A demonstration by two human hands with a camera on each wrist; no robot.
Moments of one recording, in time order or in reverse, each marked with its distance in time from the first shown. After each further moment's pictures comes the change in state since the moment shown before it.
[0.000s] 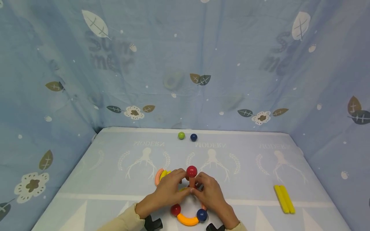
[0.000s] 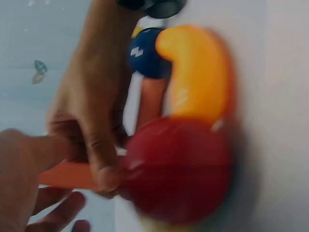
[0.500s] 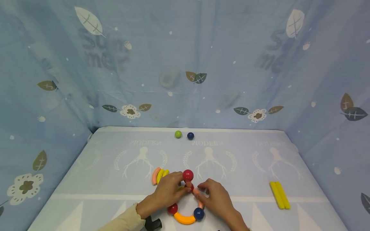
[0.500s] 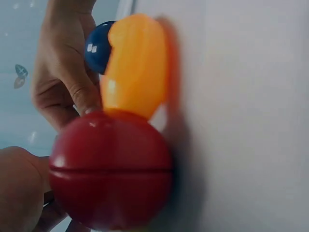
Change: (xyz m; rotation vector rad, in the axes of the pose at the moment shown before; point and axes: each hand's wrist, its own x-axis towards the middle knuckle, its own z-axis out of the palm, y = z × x) left_hand -0.003 -0.007 0.021 0.067 0.038 0.014; right_hand -0.023 -0.013 -0.029 -0.170 -0.178 0.276
